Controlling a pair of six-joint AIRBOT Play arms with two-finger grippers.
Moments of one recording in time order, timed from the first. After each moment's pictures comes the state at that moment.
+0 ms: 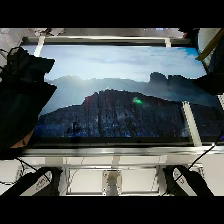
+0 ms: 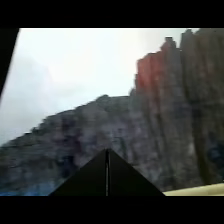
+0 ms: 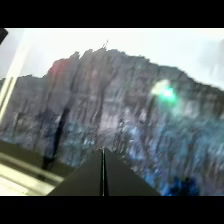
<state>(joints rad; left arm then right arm) 0.13 -1.07 1.25 1.33 -1.19 -1.32 -0.26 -0.87 1.61 -0.95 1.63 1.39</state>
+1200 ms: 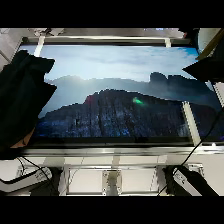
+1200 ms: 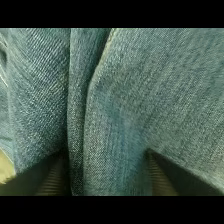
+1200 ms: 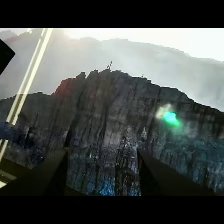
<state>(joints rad) 0.55 -1.28 1.25 1.97 -1.20 -1.52 -0.26 -0.98 1.61 -0.89 1.53 1.35</state>
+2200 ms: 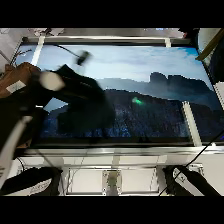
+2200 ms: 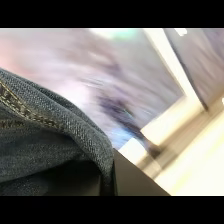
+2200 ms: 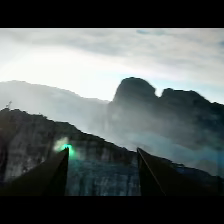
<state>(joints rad) -0.57 -1.29 1.30 1.07 -1.03 -1.35 -0.26 -1.01 1.91 -1.28 1.53 1.34</state>
